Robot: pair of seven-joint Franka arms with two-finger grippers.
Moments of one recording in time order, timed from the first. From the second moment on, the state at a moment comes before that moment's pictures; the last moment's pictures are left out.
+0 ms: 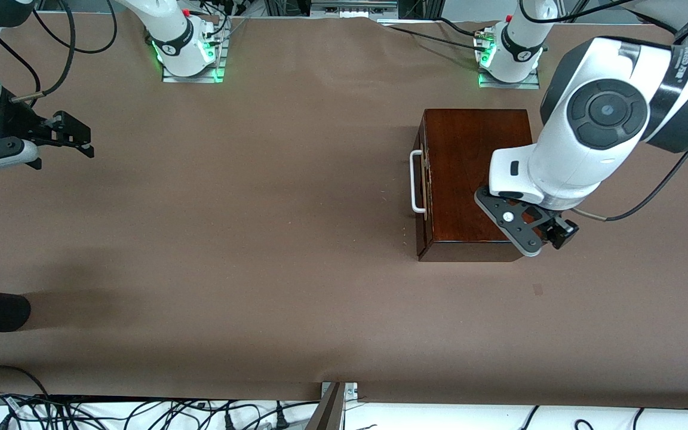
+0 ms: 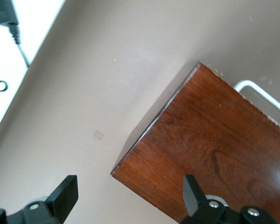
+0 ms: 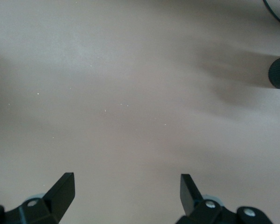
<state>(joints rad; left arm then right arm) -0.04 0.53 -0.47 -1.05 0.40 1.47 0.43 0.32 0.02 -0.26 -1.64 0.02 1.68 -0.20</state>
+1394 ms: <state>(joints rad) -0.03 -0.05 -0.05 -1.68 0.05 1.69 0.08 0.32 0.02 -0.26 -1.64 0.02 1.68 -0.20</state>
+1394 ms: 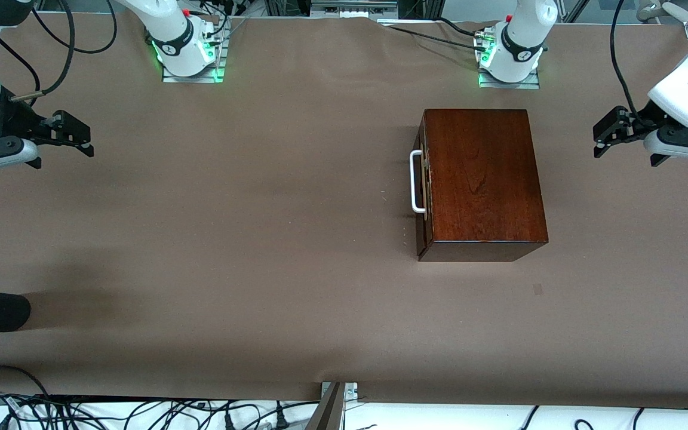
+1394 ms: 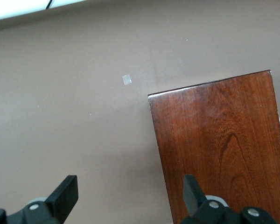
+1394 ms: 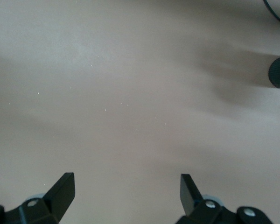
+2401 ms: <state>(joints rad) -0.03 -0.05 -0.04 -1.70 0.03 1.67 -0.06 0.32 0.02 -0.26 -1.64 0.02 1.67 -0.20</state>
